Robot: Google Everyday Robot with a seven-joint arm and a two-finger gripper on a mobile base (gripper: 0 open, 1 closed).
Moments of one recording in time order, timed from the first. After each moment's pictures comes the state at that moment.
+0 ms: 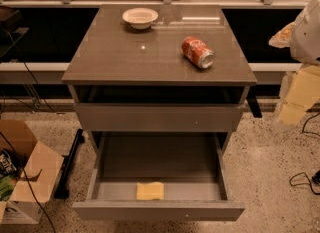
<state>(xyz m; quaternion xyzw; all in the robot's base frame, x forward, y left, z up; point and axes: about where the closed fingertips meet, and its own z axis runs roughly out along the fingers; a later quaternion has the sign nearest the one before) 0.438 -0.216 0.977 -0.60 0.78 -0.04 0.16</state>
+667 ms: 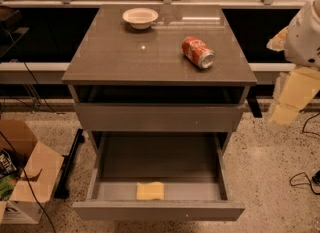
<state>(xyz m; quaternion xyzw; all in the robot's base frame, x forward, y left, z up) 0.442 -0.212 0.970 -0.59 0.79 -0.03 0.15</state>
